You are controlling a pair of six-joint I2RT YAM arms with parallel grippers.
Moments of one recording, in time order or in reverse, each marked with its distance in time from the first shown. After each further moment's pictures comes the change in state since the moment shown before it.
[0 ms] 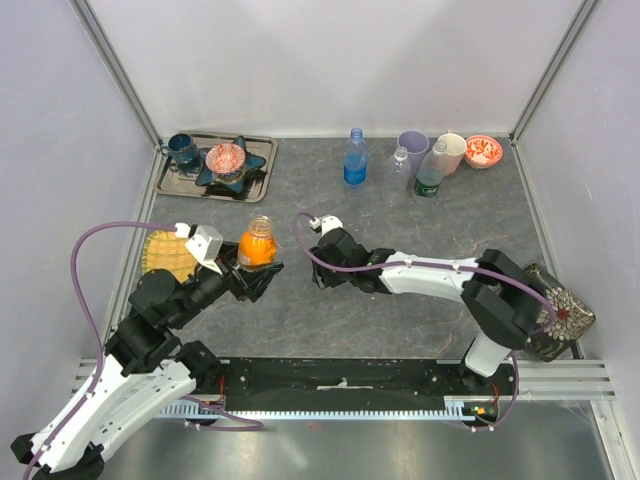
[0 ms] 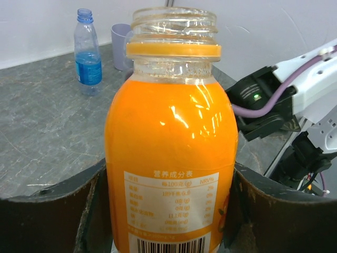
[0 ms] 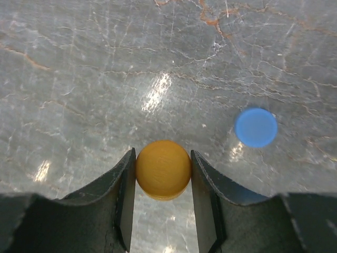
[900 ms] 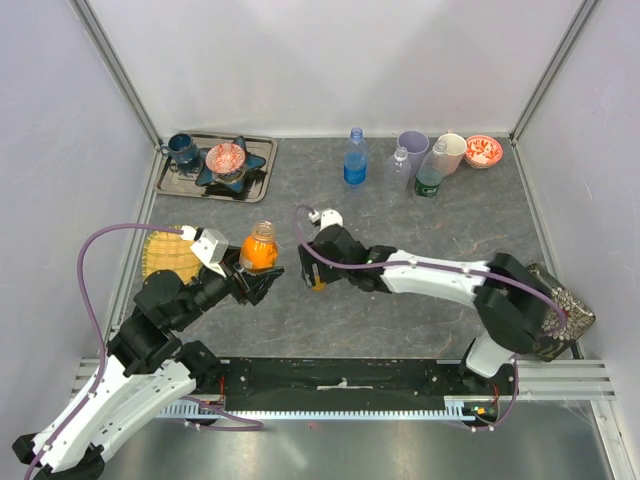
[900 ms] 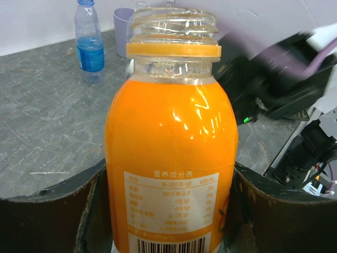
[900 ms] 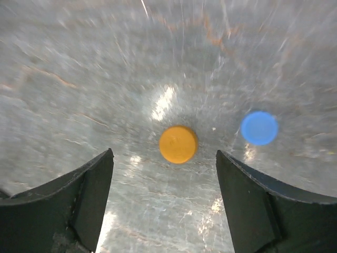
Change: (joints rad) left arm 0.000 -0.021 -0.032 -0.035 -0.008 0.018; right arm 0.027 0.042 0.059 -0.026 0.033 0.069
